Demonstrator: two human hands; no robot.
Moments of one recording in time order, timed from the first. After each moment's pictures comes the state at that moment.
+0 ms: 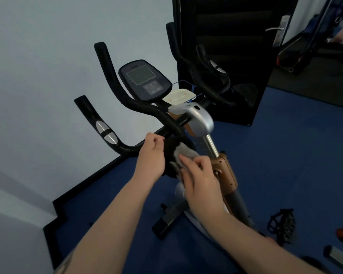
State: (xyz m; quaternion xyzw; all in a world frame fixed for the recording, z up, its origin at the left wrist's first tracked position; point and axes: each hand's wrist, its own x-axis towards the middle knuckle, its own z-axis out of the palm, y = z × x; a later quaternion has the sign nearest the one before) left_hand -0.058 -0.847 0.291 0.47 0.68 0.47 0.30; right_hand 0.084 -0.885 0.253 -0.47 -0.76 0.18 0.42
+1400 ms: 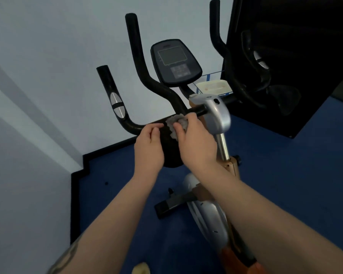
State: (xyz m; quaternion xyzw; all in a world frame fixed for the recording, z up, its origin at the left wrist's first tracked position) left_hand -0.022 -0.857 0.277 0.31 0.73 0.59 0.16; right_hand 0.074 -0.796 0.291 -0.45 -0.80 0.24 0.31
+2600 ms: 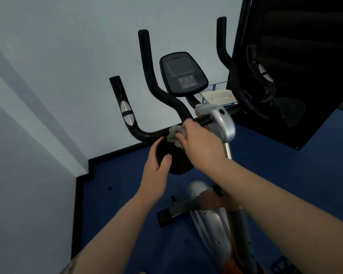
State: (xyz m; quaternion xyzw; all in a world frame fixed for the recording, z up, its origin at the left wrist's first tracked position) left_hand -0.017 -0.892 0.255 0.39 0.66 0.59 0.25; right_hand 0.075 -0.774 0.297 -0.35 -0.90 0.12 0.21
